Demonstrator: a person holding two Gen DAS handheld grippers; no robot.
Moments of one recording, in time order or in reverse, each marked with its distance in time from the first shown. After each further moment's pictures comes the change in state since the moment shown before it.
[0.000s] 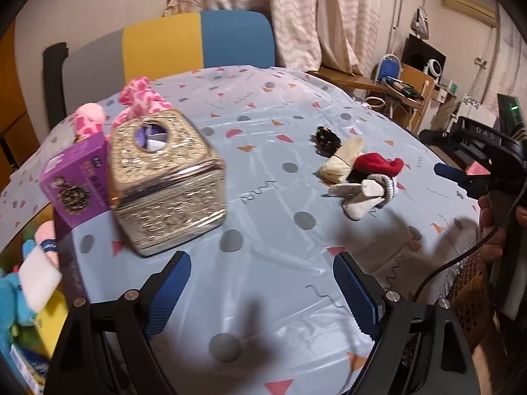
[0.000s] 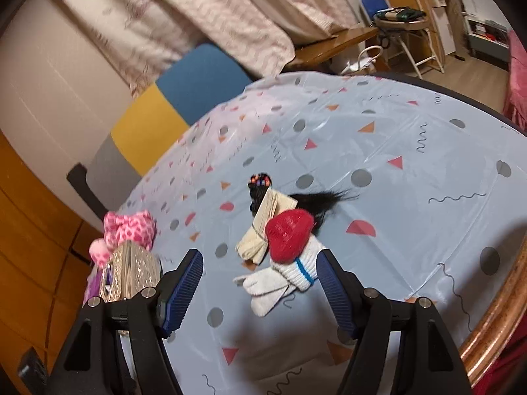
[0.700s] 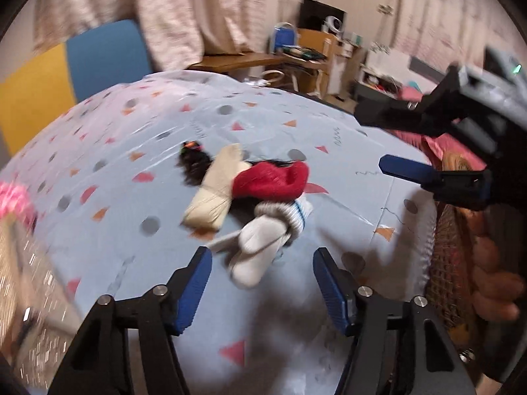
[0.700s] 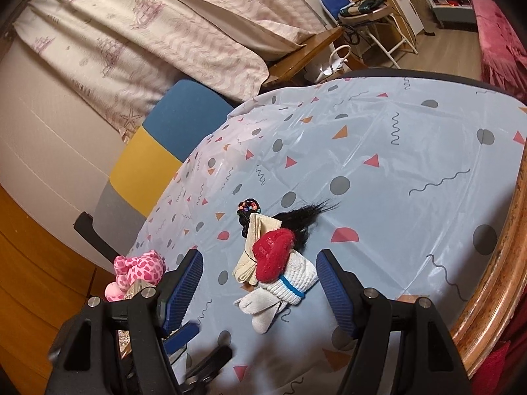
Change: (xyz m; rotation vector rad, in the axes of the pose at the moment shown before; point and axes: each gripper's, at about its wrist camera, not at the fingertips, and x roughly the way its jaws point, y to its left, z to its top) left arm 0.091 -0.120 0.064 0.347 0.049 -0.323; right arm -0.013 -0.035 0.006 0.178 -0.083 0.043
